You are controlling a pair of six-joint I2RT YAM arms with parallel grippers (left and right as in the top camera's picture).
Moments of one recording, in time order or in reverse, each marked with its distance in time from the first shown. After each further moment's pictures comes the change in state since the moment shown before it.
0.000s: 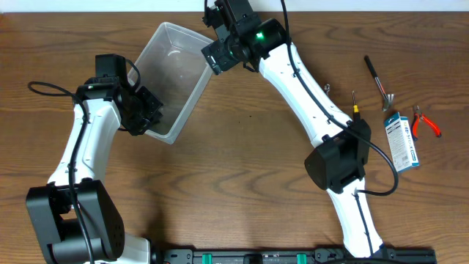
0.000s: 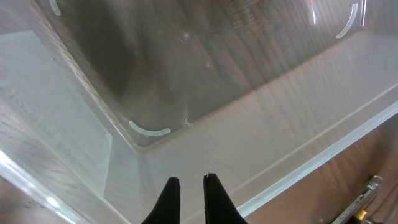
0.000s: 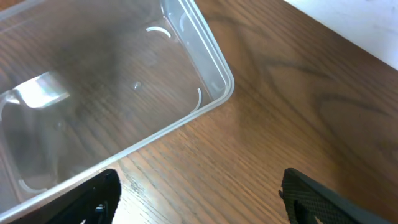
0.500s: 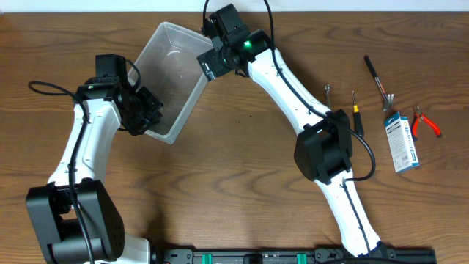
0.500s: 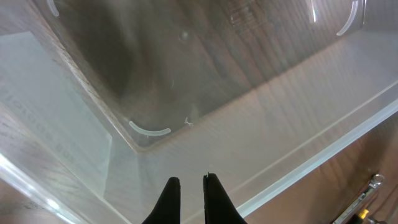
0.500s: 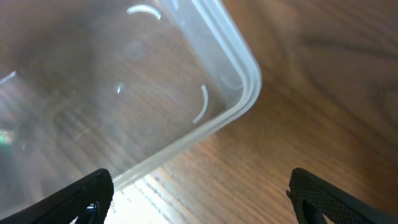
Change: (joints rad) left arm 0.000 0.000 0.000 -0.002 0.000 0.017; right arm 0.000 0.145 0.000 0.120 -0.023 0.080
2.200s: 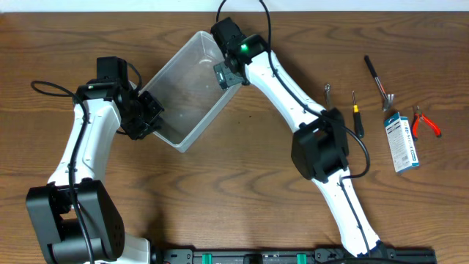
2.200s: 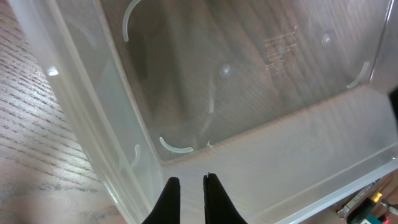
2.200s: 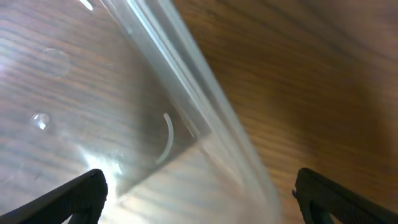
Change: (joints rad) left arm 0.000 0.000 0.000 -0.067 0.019 0.043; right arm 0.005 0.021 0.003 -0.243 0.311 0.169
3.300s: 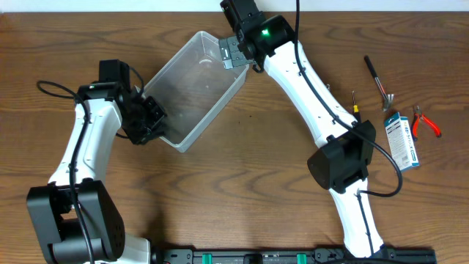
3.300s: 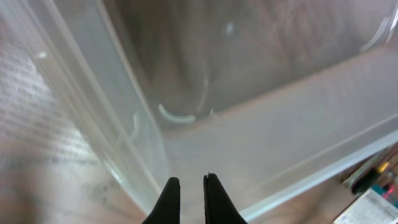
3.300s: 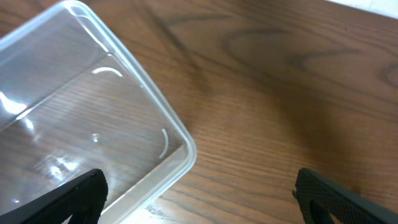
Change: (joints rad) left arm -0.014 0.000 0.000 -0.098 0.057 0.060; right arm -0.026 -0.179 0.009 -0.022 0.000 0.037
